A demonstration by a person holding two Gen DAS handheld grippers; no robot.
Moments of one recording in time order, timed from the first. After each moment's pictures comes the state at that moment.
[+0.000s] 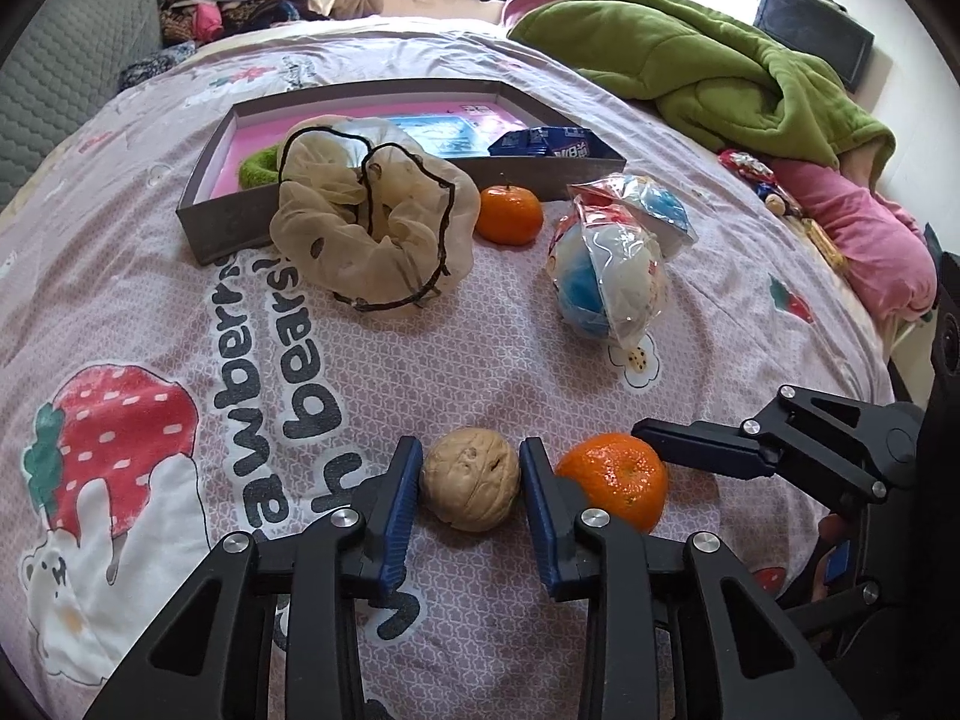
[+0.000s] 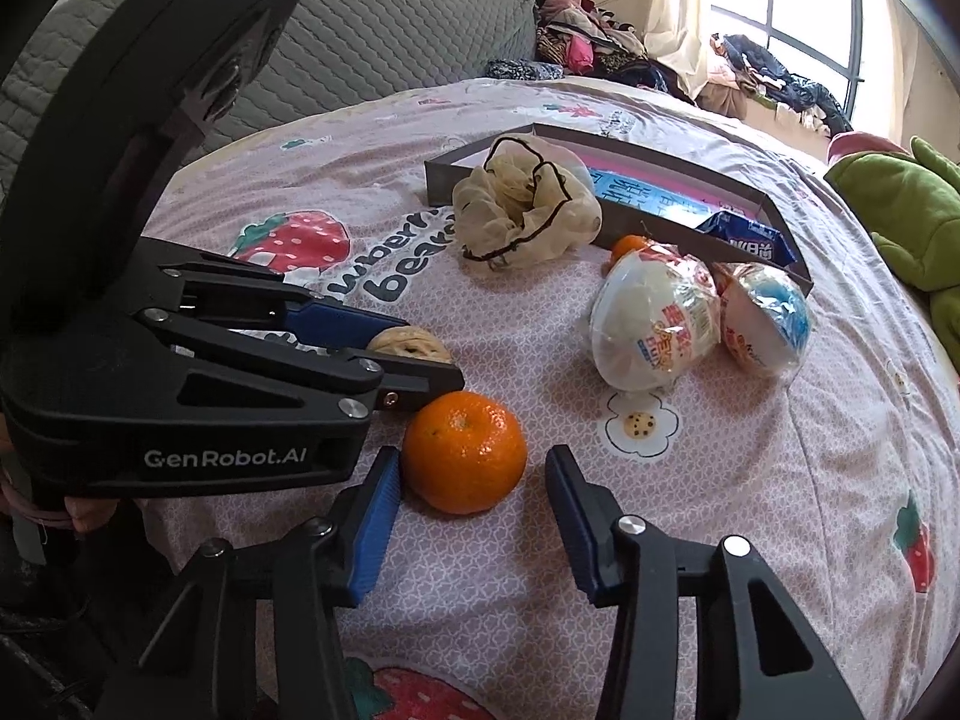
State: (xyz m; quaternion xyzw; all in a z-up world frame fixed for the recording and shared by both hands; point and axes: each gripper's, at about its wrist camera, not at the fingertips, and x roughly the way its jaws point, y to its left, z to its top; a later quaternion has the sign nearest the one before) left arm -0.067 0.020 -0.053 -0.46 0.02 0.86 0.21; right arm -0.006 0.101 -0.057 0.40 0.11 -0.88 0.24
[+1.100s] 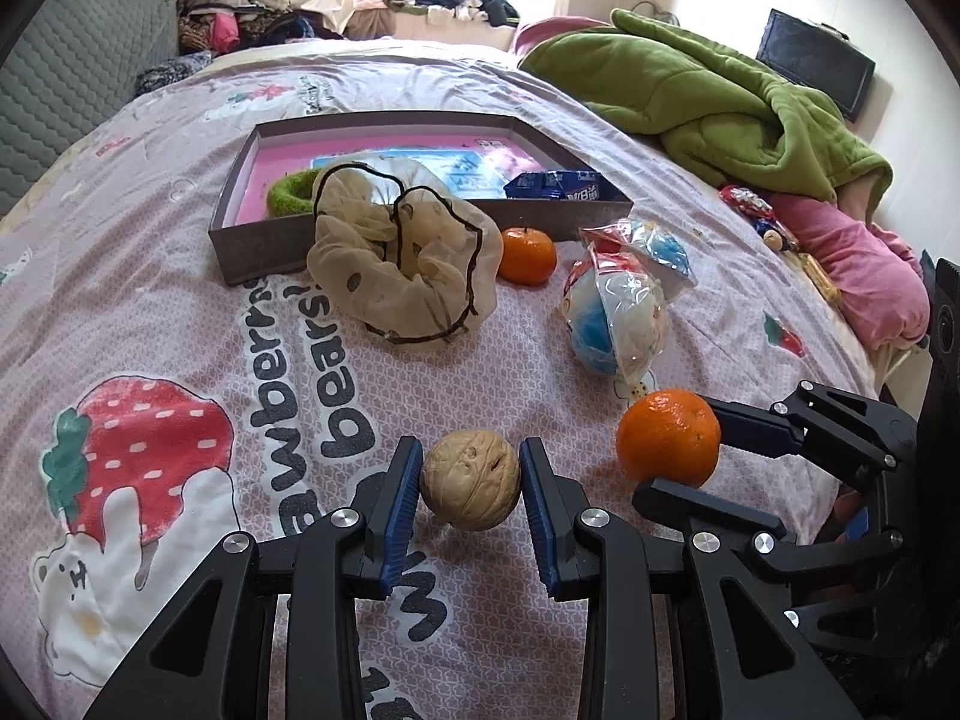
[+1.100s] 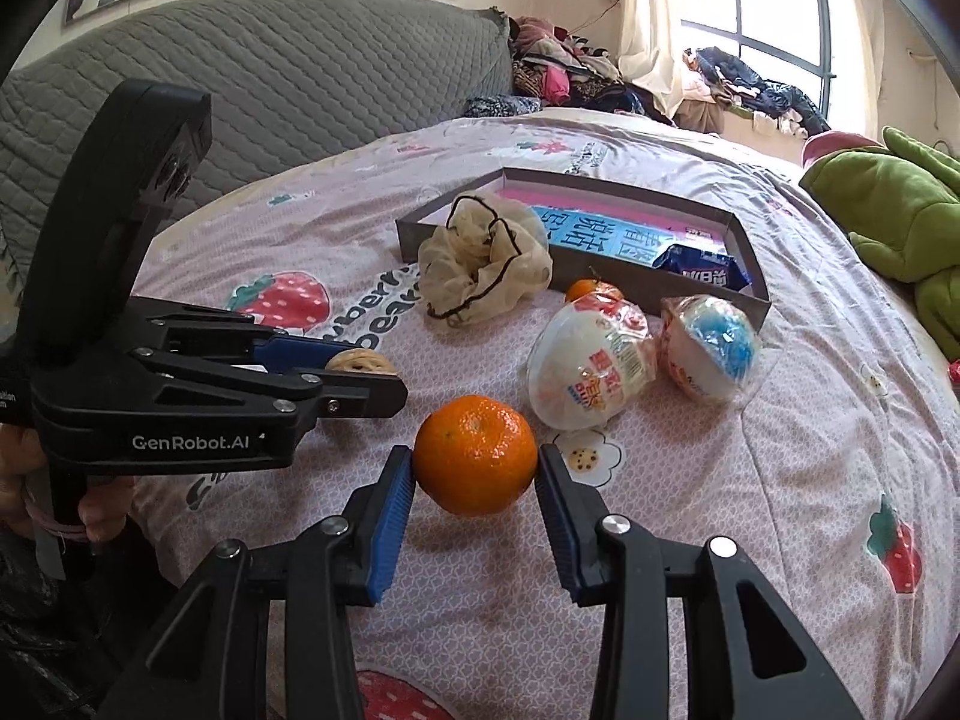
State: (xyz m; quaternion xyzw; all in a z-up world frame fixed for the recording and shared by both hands) left arm -0.065 0.004 -0.039 -0.44 -0.01 0.88 0.20; right arm -0.007 0.125 -0.036 0.37 0.07 -0.90 0.23
